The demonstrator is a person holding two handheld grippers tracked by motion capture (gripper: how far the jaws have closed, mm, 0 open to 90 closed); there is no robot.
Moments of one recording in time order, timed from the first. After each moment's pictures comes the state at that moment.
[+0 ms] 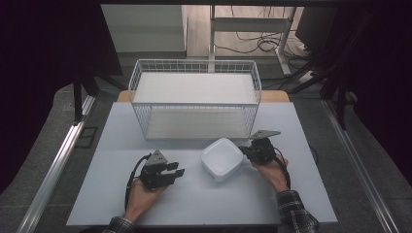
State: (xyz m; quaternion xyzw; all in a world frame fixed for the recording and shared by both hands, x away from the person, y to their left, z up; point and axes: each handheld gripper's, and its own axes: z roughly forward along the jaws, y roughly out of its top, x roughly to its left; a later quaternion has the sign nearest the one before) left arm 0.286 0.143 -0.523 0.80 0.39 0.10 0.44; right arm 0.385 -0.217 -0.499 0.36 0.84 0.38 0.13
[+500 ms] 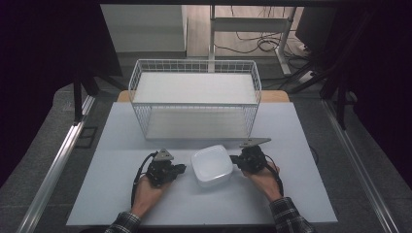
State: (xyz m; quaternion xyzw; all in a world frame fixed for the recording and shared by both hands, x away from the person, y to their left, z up) left arm 0.303 0.131 -0.534 0.81 0.40 0.08 0.42; right arm 0.357 -0.189 -0.502 0.34 0.85 0.39 0.09
